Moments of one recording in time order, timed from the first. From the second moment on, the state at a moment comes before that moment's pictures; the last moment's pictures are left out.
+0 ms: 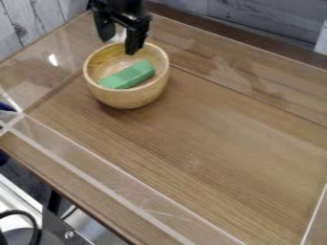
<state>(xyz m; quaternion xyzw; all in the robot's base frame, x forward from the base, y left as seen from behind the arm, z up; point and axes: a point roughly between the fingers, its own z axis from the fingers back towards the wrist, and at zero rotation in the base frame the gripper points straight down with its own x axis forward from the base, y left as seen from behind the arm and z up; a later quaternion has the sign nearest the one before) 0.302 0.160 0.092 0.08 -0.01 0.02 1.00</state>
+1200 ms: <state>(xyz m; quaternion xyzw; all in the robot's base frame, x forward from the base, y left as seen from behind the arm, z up) 0.316 0.159 0.052 0.12 0.07 0.05 0.99</state>
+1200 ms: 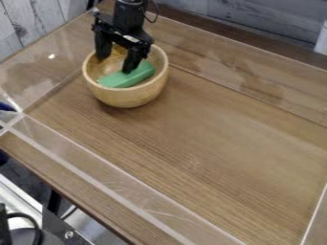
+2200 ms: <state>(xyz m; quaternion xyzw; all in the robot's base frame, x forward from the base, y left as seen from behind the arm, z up) 0.319 0.151 0.043 0.09 0.06 0.06 0.99</state>
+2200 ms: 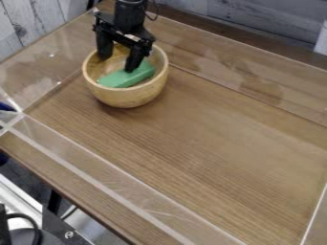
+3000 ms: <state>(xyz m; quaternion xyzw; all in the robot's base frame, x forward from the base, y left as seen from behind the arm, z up) 0.310 0.132 0.048 0.04 0.05 0.05 1.00</state>
